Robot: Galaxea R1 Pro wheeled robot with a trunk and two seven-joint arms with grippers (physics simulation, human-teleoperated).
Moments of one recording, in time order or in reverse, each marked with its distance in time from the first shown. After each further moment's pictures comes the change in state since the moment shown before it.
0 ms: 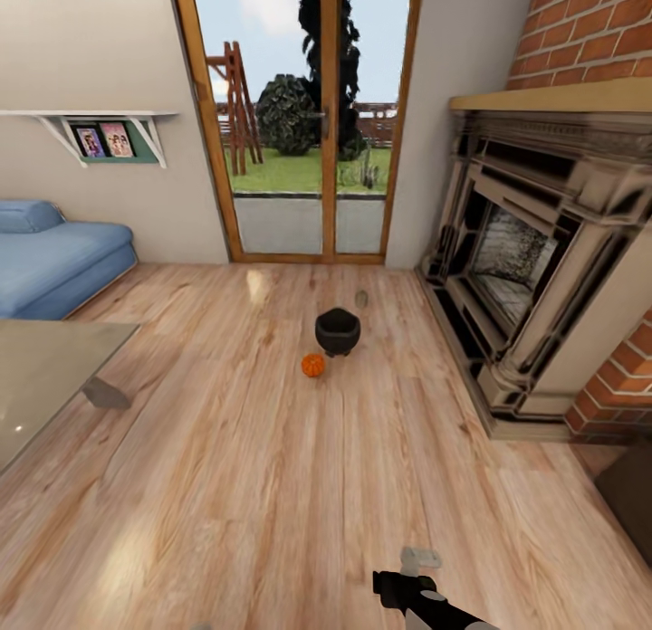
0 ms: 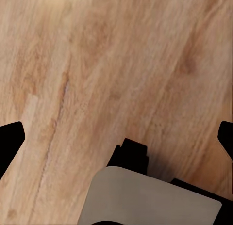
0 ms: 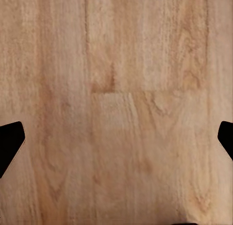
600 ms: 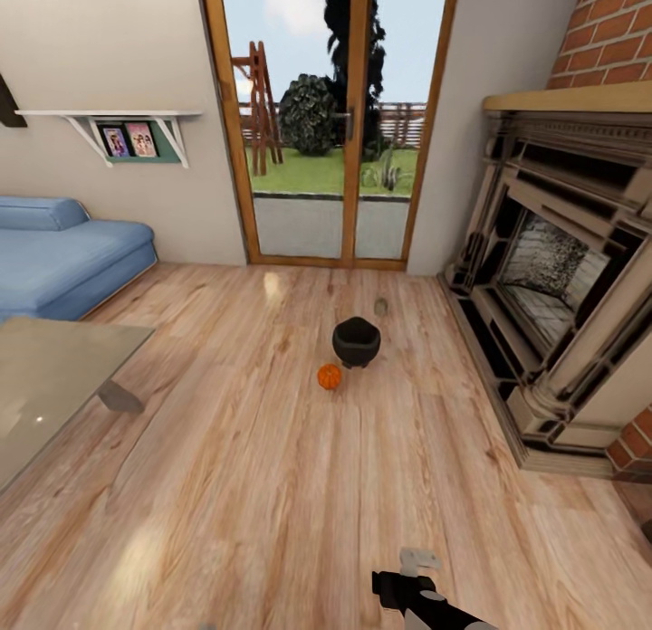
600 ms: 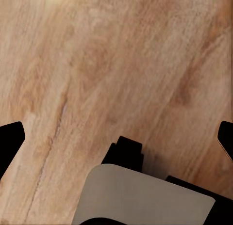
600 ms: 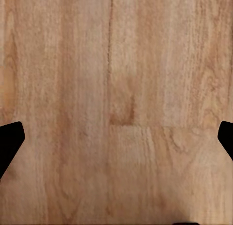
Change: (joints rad) left arm 0.001 -0.011 0.000 0.000 -0.001 0.000 0.000; right arm 0.000 0.002 0.000 0.000 0.001 0.003 0.002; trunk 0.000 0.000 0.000
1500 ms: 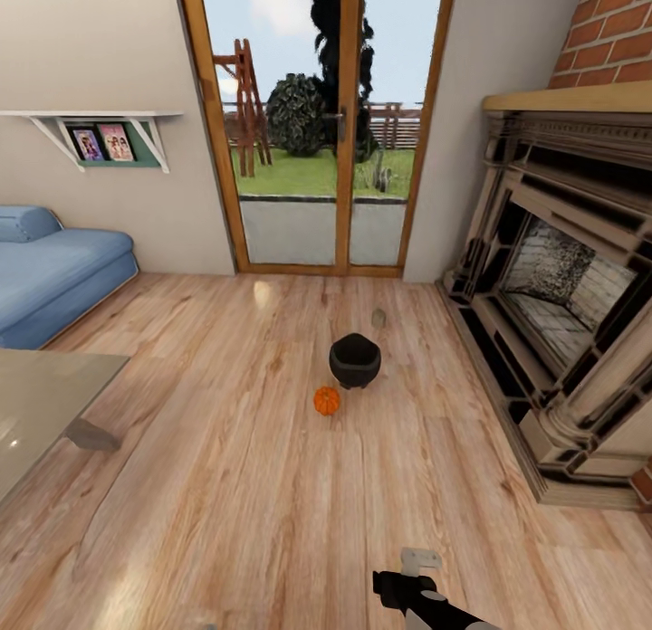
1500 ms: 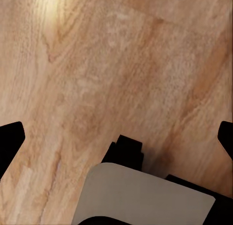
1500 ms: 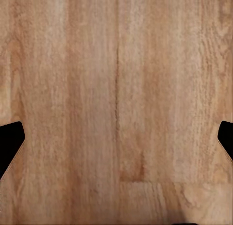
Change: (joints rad) left arm 0.002 -0.001 0.000 0.000 0.000 0.000 0.000; right arm 0.000 -0.003 0.000 0.000 -0.001 -0.003 0.000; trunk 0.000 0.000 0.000
